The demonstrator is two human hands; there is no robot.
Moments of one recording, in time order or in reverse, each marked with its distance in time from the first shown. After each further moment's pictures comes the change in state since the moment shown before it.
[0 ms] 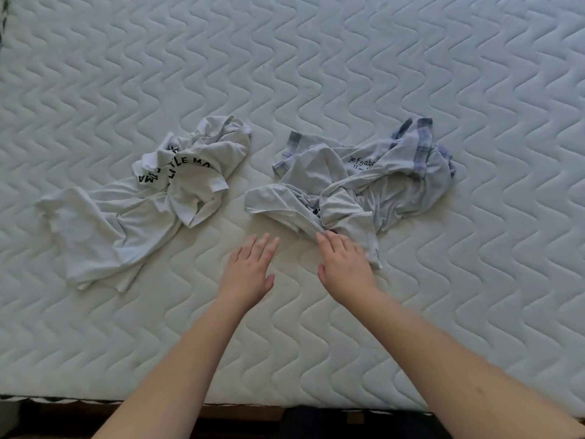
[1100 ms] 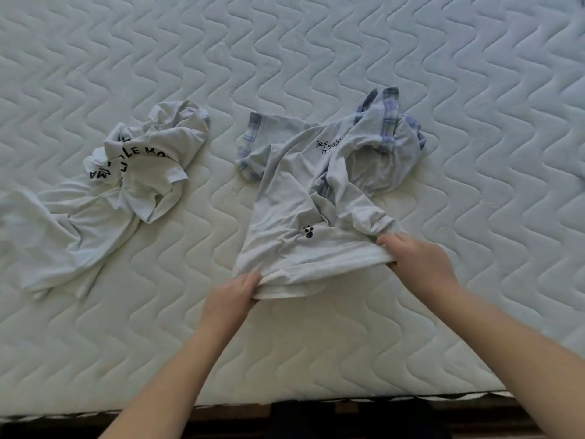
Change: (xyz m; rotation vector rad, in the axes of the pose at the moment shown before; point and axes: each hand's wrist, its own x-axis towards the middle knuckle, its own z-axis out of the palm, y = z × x) left_hand -0.024 0.053 0.050 -0.139 0.135 0.107; right_hand -0.062 0.169 0.008 0.078 0.124 0.098
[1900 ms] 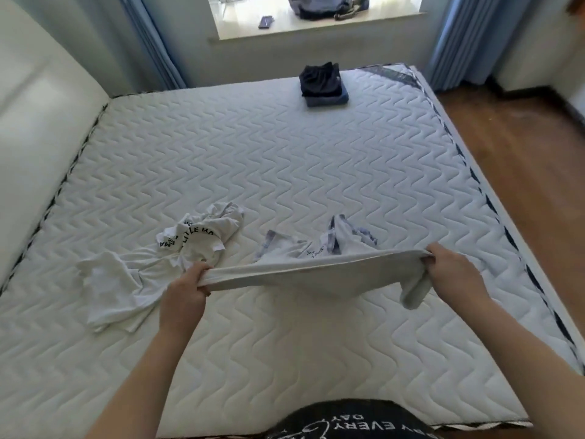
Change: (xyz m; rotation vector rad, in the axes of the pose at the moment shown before) left_hand -0.122 0.014 -0.232 -0.433 0.534 -0.409; right_hand -0.130 -0.003 -0.234 0.169 0.236 0.320
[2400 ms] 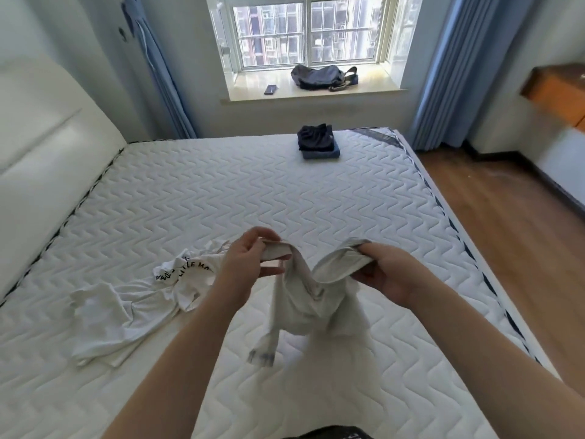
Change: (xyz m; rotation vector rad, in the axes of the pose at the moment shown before) left_hand 0.000 0.183 -0.041 -1.101 -0.270 0.018; right_hand -0.029 -0.107 -0.077 1.455 -0.432 0.163
